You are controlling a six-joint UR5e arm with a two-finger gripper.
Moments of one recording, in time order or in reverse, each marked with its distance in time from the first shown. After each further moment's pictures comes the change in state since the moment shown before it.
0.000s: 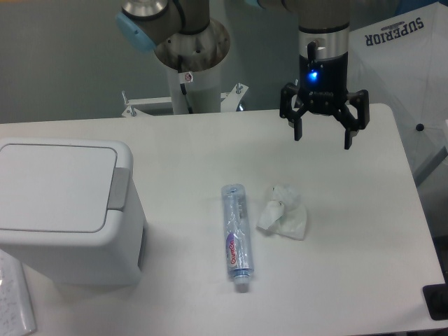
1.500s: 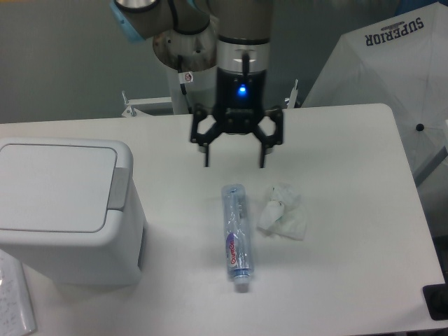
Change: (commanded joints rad) arm -0.284 0.014 0.031 0.018 -0.179 -1.020
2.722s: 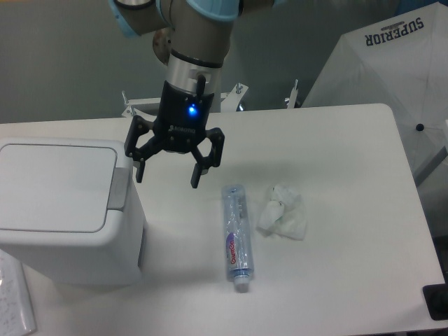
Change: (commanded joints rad) arm -0.104 -0.067 0.025 0.008 -0.063 -0.115
